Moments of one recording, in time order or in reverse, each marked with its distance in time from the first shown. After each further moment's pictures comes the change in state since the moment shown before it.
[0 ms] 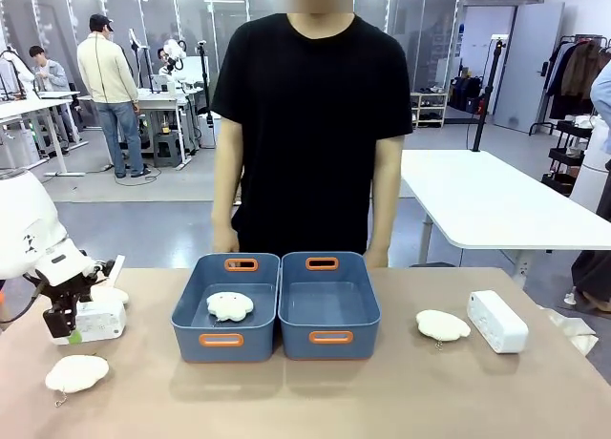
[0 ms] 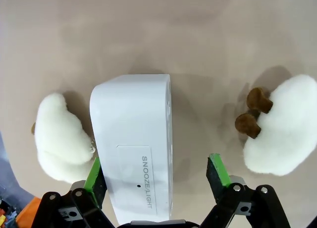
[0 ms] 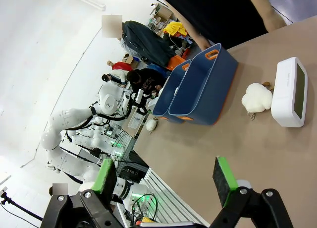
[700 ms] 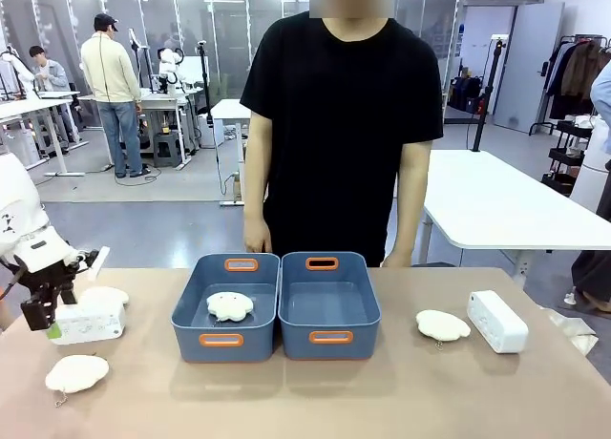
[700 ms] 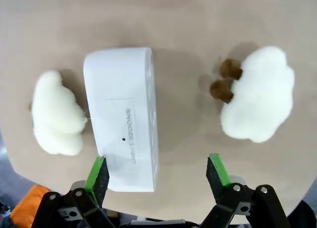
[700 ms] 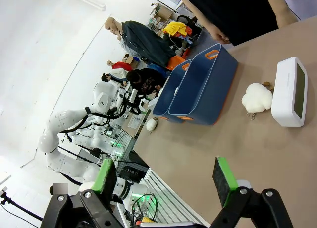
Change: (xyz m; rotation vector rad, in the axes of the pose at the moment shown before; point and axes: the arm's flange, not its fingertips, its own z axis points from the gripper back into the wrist) left arm -0.013 -0.002 0.034 -0.042 0.012 0.008; right arm 0.000 0.000 0.000 0.000 0.000 0.000
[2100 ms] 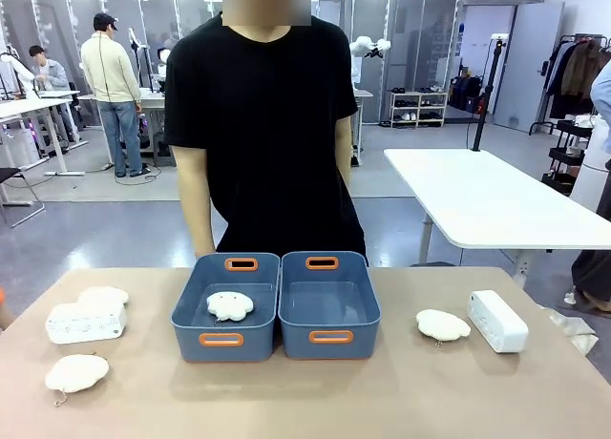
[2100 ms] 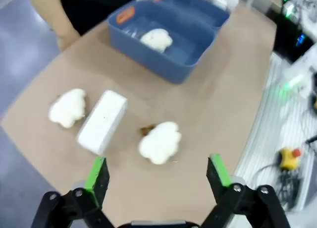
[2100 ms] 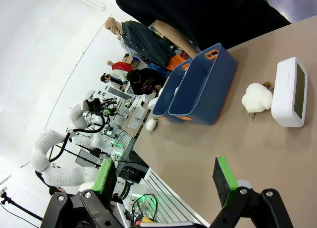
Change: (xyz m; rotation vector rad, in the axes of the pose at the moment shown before) left arm -0.128 -0.091 0.160 -0.019 -0.698 0.497; right arm 0.000 0.000 0.000 0.000 0.000 0.000
